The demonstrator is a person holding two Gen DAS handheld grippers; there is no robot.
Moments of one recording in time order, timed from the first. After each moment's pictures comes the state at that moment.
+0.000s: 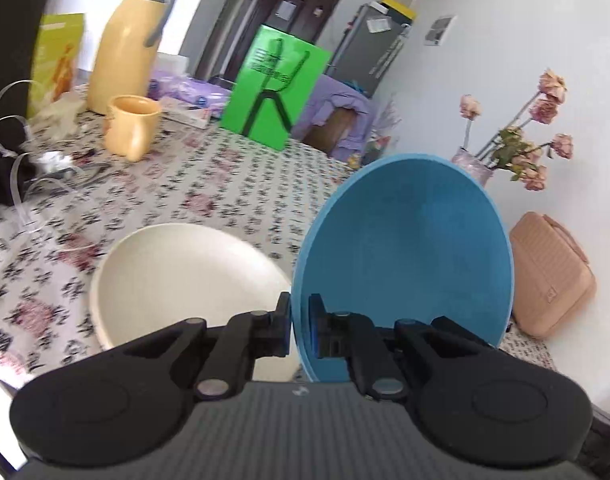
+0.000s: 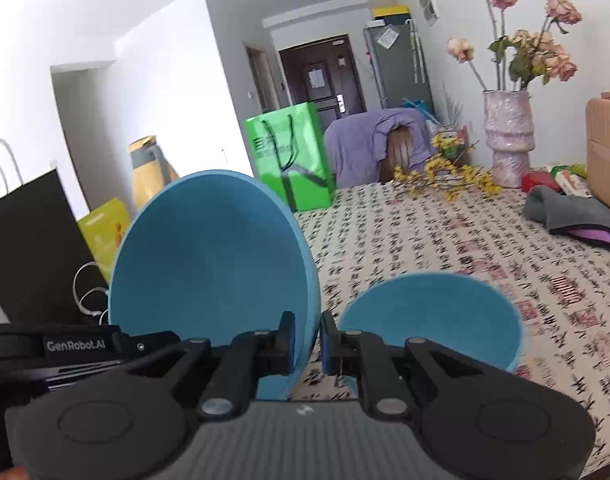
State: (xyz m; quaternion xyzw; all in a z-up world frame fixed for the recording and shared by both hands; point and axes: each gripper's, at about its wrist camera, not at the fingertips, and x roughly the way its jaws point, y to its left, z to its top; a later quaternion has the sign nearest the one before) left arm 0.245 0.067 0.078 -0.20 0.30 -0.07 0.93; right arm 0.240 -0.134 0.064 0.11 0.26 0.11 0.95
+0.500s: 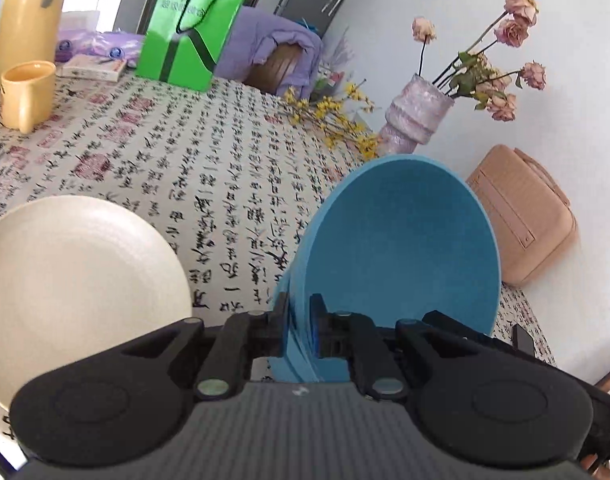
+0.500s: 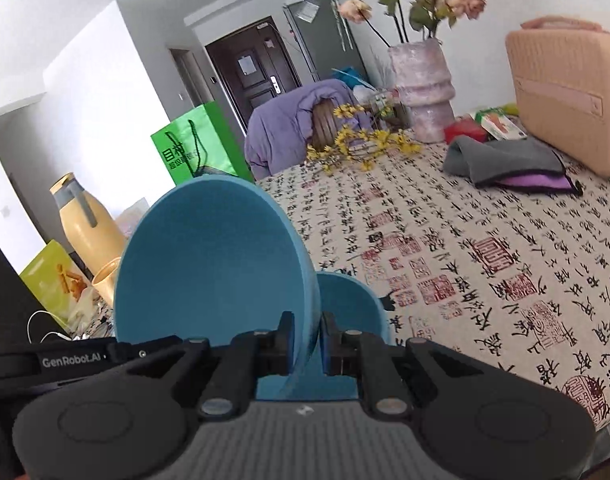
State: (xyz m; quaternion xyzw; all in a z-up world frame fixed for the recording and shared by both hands) left arm 0.307 -0.015 0.056 -0.17 0.38 -0.15 0.90; right arm 0.277 -0.237 0.041 0.19 0.31 0.05 0.93
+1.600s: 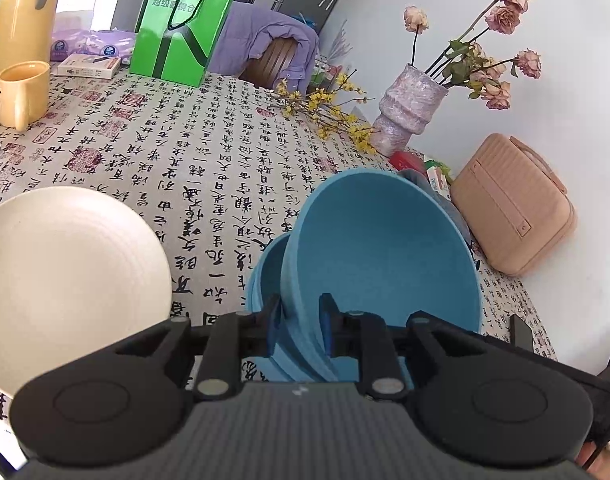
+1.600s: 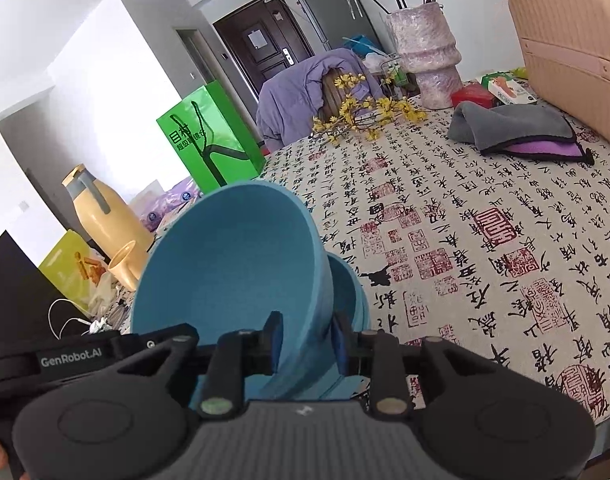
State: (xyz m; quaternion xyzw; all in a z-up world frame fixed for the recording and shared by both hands) left arm 0.293 -0.030 0.061 -0.16 0.38 -0.14 0.90; right arm 0.278 -0.267 0.034 0.22 0.35 0.10 0.91
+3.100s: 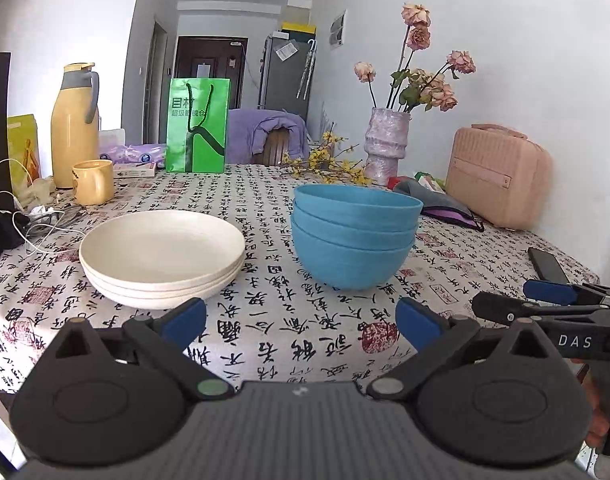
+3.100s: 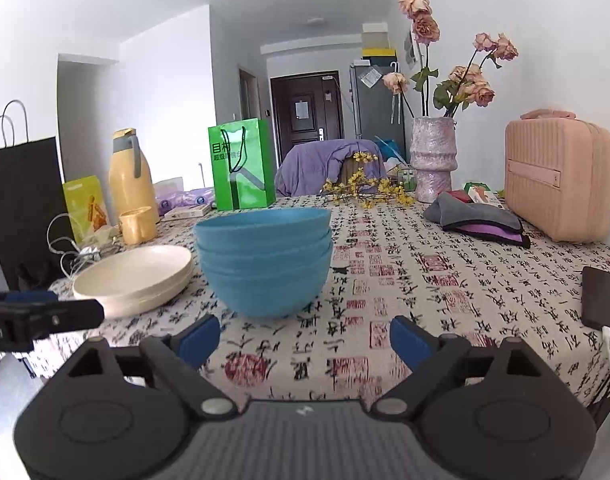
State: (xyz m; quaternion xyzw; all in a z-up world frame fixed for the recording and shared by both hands) left arm 0.088 -0.025 0.017 -0.03 0.21 -0.11 0.97; right arm 0.100 -0.257 -0.005 0.04 0.20 0.08 0.97
